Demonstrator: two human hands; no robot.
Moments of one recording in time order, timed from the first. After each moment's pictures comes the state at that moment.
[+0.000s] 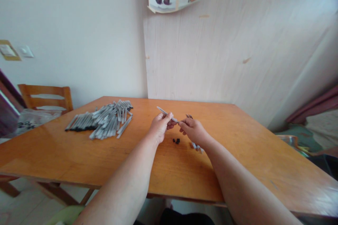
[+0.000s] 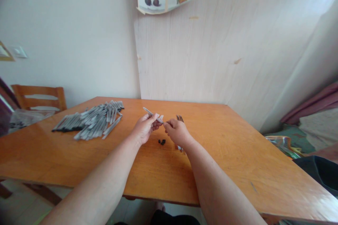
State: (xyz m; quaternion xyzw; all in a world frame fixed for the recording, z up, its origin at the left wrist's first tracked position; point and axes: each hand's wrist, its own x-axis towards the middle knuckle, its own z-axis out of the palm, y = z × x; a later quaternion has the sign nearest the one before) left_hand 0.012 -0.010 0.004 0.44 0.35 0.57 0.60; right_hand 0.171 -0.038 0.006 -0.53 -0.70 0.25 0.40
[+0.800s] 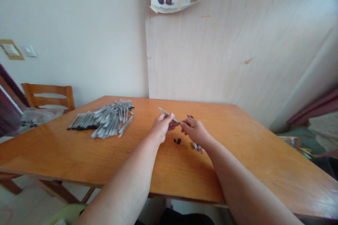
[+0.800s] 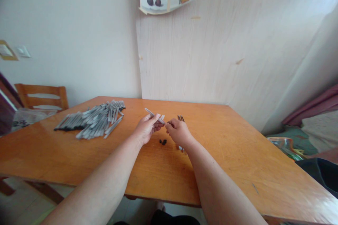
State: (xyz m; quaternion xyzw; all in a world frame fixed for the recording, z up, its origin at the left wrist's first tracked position) left_hand 0.012 -0.008 0.000 0.44 0.36 0.56 0.61; right_hand 0.171 -0.040 0.008 -0.53 -0.70 0.25 0.40
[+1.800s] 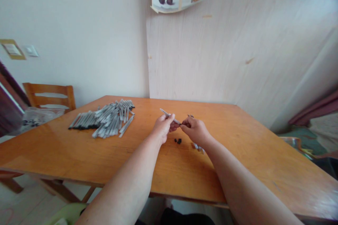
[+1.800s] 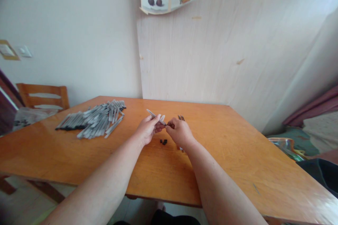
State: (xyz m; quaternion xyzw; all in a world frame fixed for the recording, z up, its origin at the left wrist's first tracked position) left_hand 0.016 -0.013 0.003 0.43 0.39 0.54 0.61; right_hand 0.172 -0.041 0.011 -0.56 -0.73 0.10 0.38
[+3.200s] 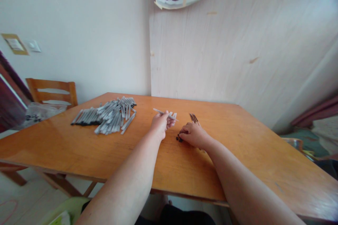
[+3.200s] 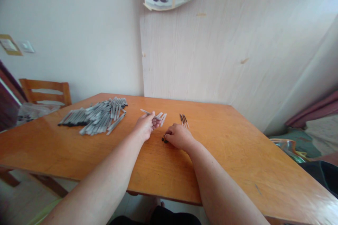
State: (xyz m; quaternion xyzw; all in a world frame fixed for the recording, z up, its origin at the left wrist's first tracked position) left_hand 0.008 -0.001 0.002 0.33 0.43 0.60 0.59; right_hand 0.175 -0.038 -0.002 -0.52 -0.83 0.11 0.19
